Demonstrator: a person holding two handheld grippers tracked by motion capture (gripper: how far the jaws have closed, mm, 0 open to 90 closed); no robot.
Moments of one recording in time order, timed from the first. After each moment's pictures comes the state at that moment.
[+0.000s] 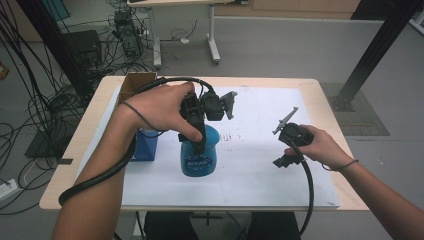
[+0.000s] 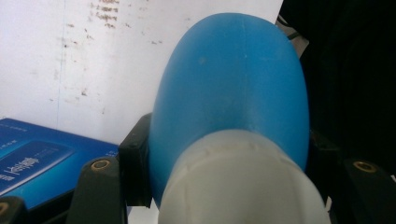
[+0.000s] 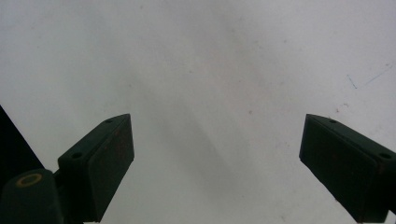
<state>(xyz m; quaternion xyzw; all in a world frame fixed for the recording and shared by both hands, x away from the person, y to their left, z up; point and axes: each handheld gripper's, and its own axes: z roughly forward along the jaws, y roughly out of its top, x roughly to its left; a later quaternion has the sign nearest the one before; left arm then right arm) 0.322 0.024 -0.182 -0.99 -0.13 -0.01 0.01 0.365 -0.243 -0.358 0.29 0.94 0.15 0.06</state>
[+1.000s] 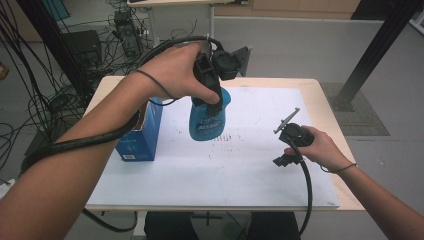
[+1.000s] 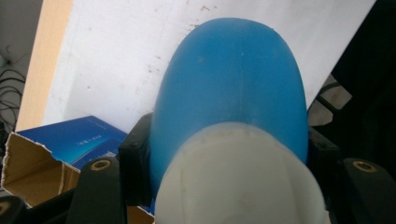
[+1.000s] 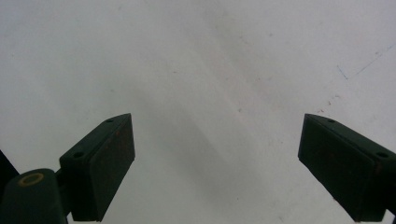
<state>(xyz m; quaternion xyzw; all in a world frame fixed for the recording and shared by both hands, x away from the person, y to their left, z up) 0.353 -0.001 -0.129 -0.97 -0.21 -0.11 -0.02 0.368 -0.248 -0.365 0.33 0.93 0.15 0.07</state>
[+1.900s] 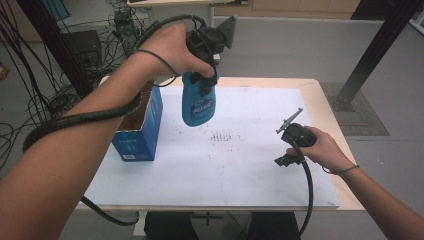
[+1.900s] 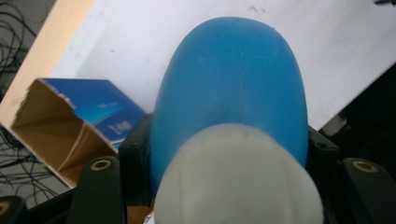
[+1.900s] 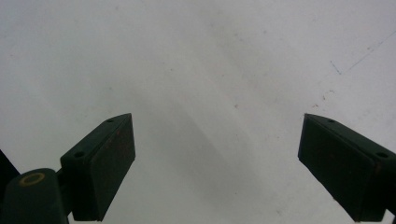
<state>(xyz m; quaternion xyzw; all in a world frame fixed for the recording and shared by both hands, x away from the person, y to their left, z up) 0.401 0.031 -0.102 -0.93 -0.35 -0.10 -0.02 0.364 -0.252 -0.363 0.33 0.93 0.15 0.07</state>
